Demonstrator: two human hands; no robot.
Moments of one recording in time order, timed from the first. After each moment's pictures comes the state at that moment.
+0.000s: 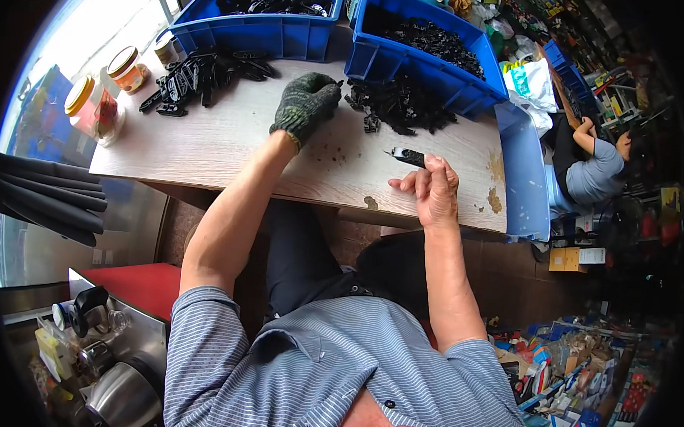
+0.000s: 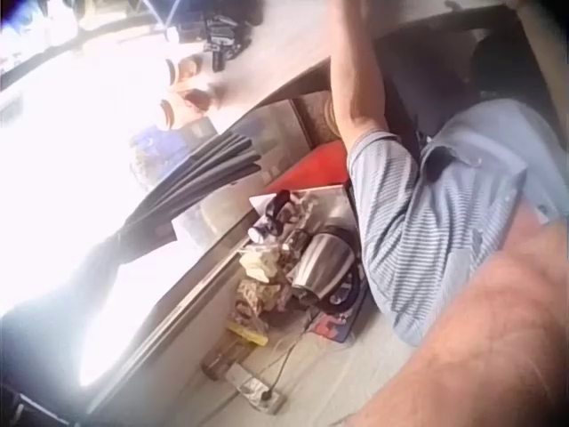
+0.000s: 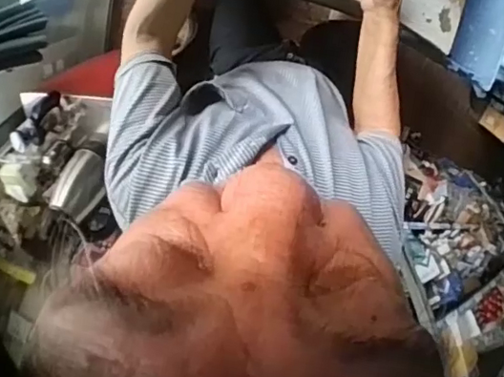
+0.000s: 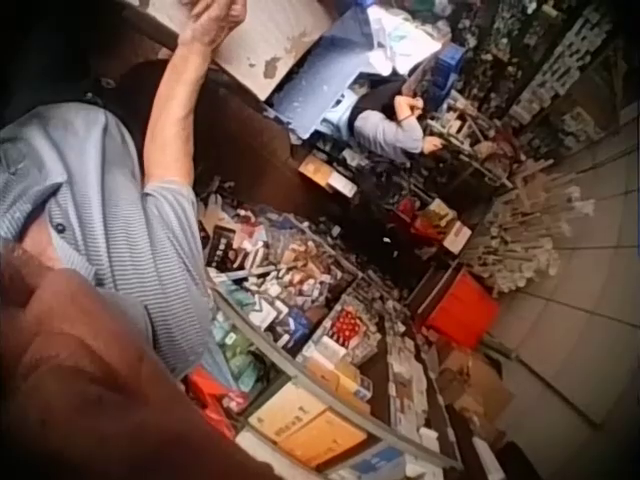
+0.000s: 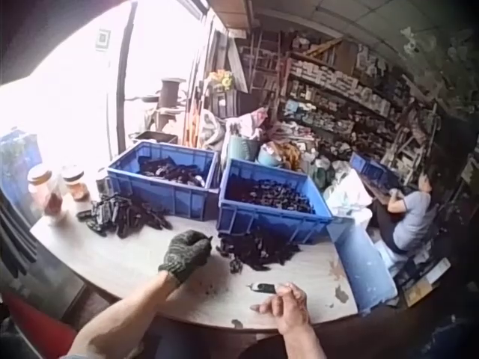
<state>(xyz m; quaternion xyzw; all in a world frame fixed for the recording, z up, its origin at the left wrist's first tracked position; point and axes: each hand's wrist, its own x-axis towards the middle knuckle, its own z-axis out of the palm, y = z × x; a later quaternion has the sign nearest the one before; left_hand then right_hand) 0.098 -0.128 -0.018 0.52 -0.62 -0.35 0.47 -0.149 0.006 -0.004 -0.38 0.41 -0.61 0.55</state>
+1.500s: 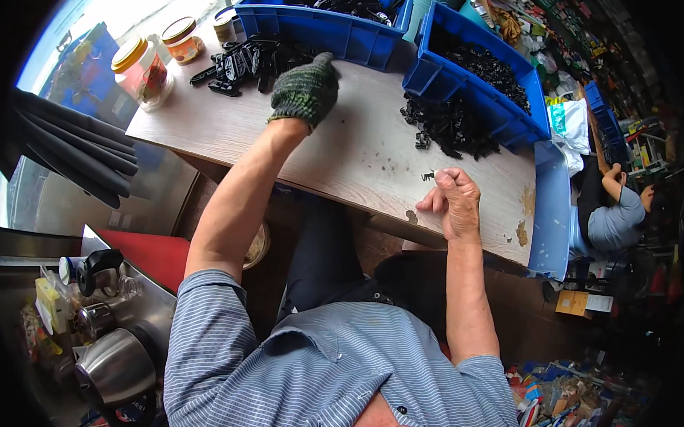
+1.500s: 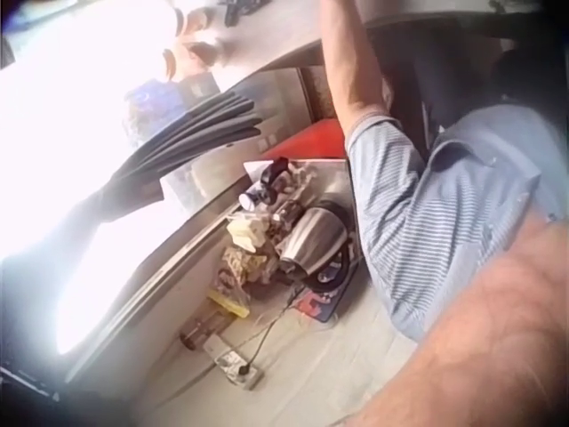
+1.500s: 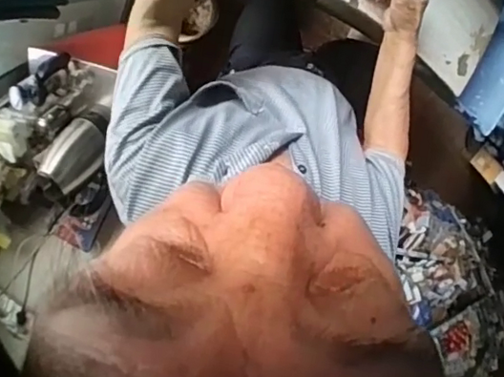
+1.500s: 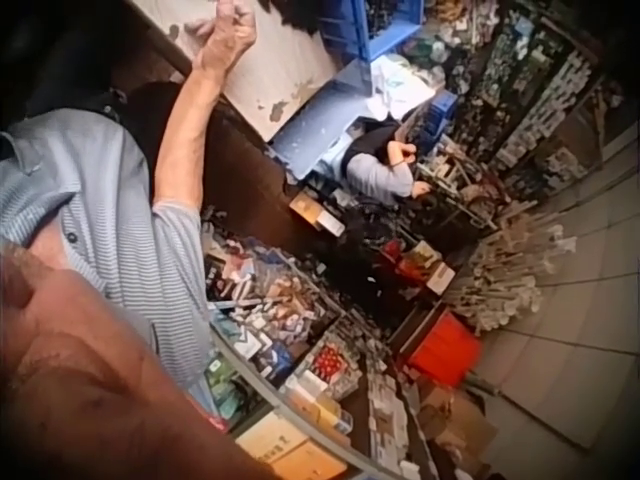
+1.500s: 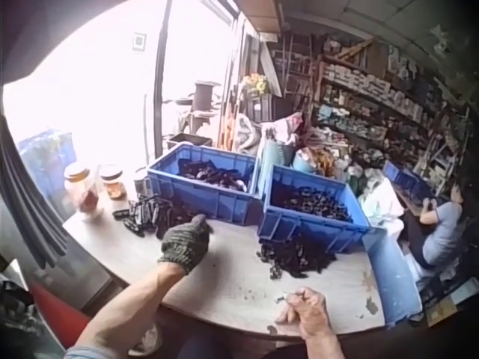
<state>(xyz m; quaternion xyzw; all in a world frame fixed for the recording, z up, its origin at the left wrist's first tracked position) 0.182 -0.120 0.016 0.69 -0.66 -0.01 0.28 -0.126 -0.007 -0.006 -0.46 0.42 -0.52 0.59</state>
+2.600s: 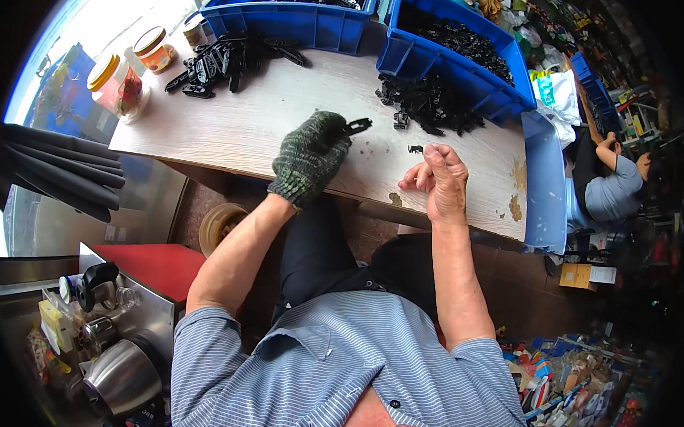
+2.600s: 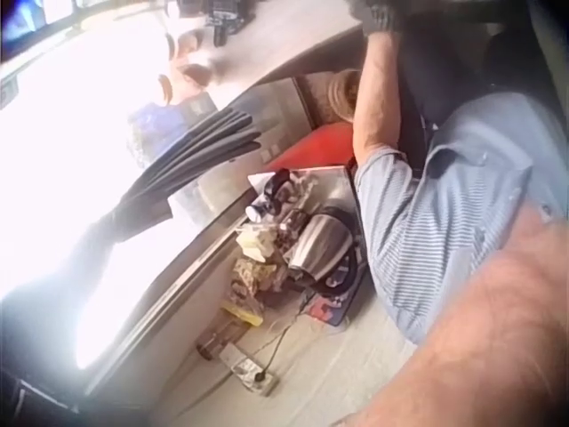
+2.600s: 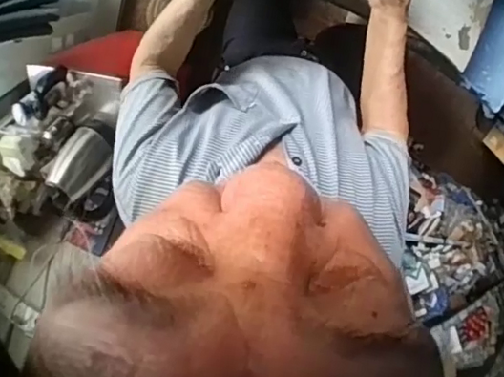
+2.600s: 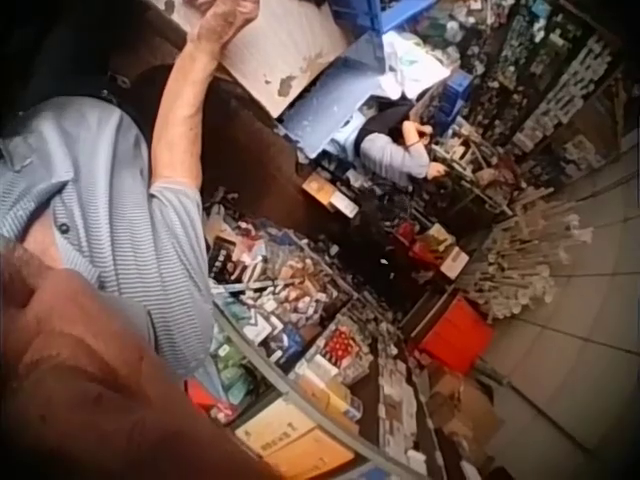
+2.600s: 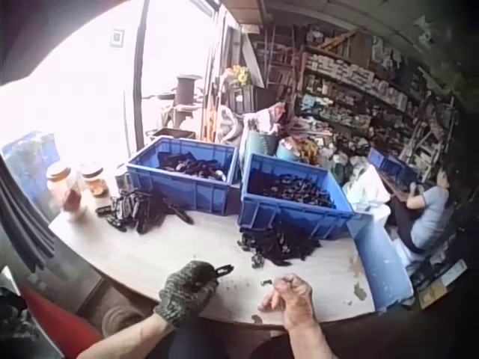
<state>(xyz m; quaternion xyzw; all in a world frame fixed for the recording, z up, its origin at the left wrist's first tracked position) 0.119 -0.010 -0.015 0.51 -0.62 -0.31 0.51 -0.120 0.000 -0.004 -0.40 0.42 -0.58 0.57</state>
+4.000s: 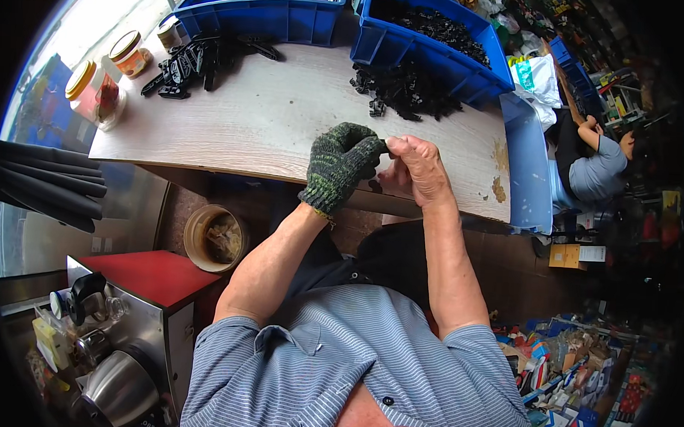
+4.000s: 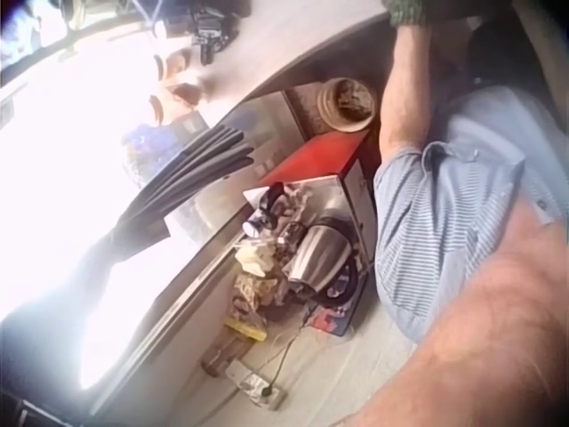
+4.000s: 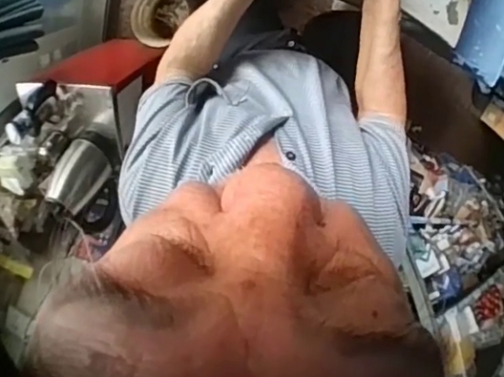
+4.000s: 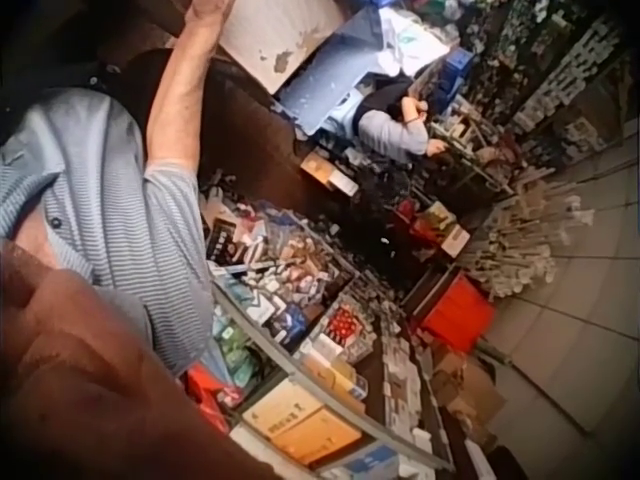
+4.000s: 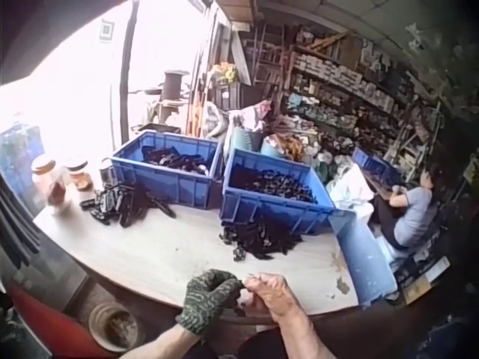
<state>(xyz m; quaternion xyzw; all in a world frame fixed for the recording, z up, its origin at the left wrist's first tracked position) 0.047 0.011 0.000 0.42 -0.40 -0.62 0.53 -0.128 0.000 0.019 -0.45 0.49 -0.41 0.62</state>
